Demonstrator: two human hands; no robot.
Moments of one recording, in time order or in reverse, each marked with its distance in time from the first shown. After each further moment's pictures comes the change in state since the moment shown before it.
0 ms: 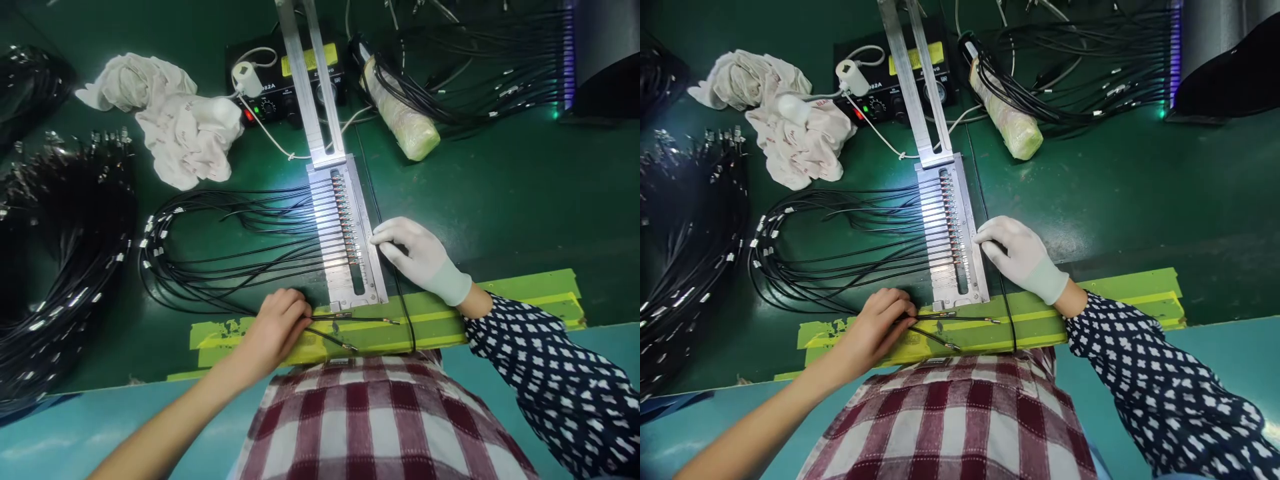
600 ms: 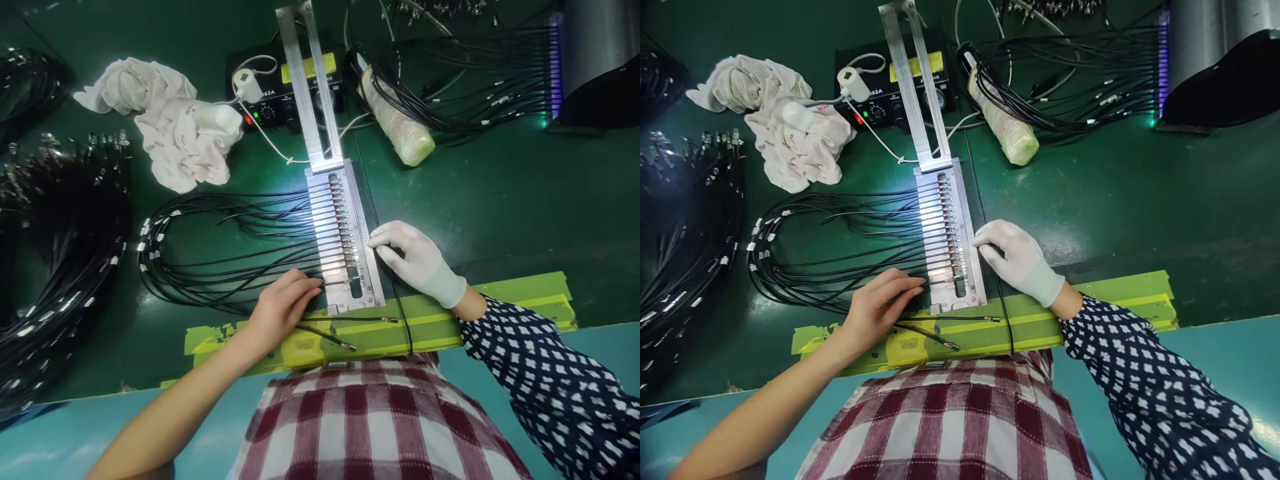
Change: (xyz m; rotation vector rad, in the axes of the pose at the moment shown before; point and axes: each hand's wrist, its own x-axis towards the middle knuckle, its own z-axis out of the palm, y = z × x) left_hand 0.042 -0.005 0.002 -0.146 0.377 0.173; right_hand 0.000 -0.001 0.000 -0.004 -0.009 0.000
